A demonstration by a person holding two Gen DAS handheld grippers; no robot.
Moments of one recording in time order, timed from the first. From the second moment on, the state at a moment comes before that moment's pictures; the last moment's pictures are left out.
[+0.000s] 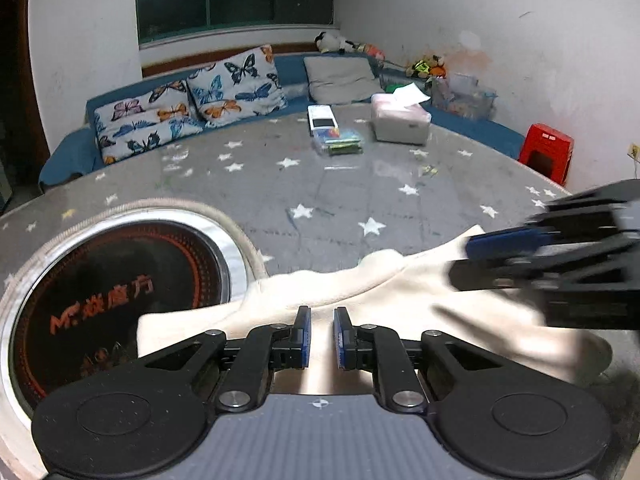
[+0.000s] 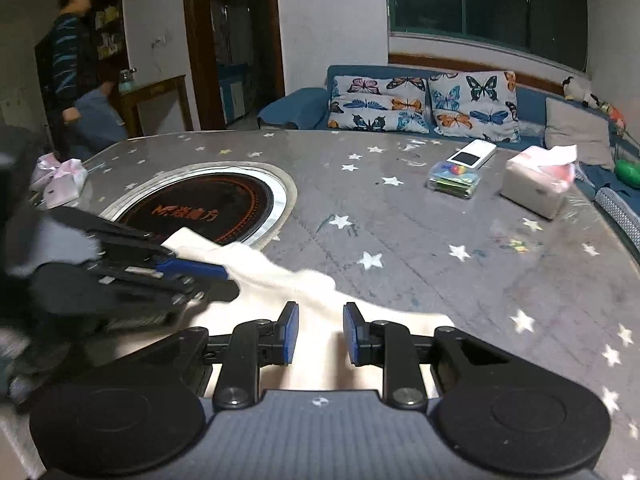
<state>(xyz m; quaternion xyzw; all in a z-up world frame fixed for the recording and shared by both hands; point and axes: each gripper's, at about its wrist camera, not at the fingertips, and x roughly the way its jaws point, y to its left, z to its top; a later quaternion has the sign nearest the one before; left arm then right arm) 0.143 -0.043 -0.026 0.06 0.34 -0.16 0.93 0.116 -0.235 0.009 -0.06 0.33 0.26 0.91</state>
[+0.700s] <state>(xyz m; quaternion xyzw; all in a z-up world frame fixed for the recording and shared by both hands) 0.057 -0.001 -0.005 0.06 0.29 -0.17 0.94 0.080 -0.232 0.013 -0.08 0.31 0.29 0.90</state>
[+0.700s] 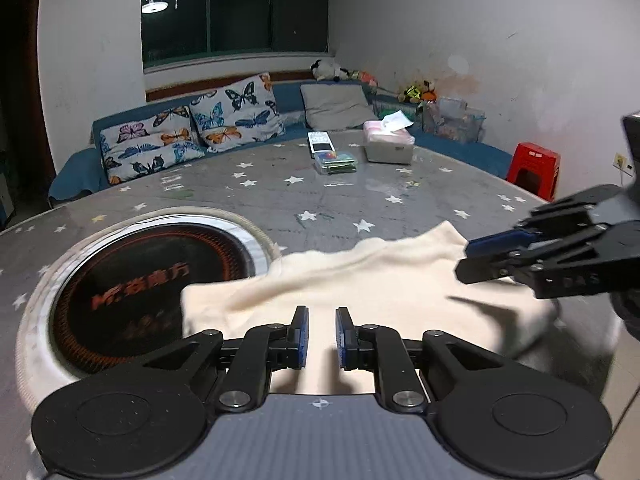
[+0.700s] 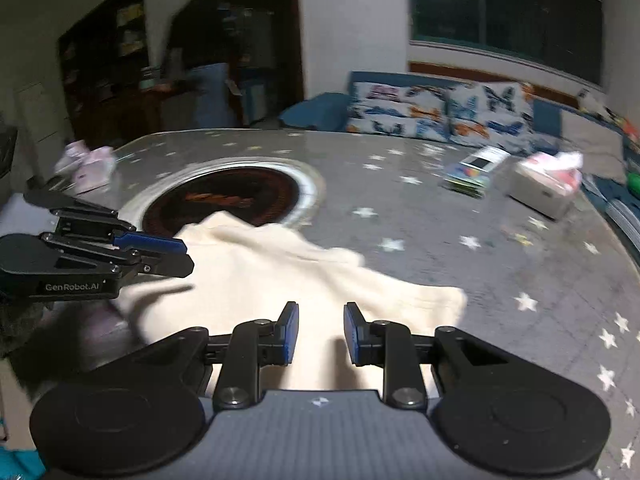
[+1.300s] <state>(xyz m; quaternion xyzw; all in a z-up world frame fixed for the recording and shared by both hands) 0.036 0.013 -0.026 0.05 0.31 -0.15 0.94 0.047 -0.208 0.000 -0.12 0.31 0.33 0.88</state>
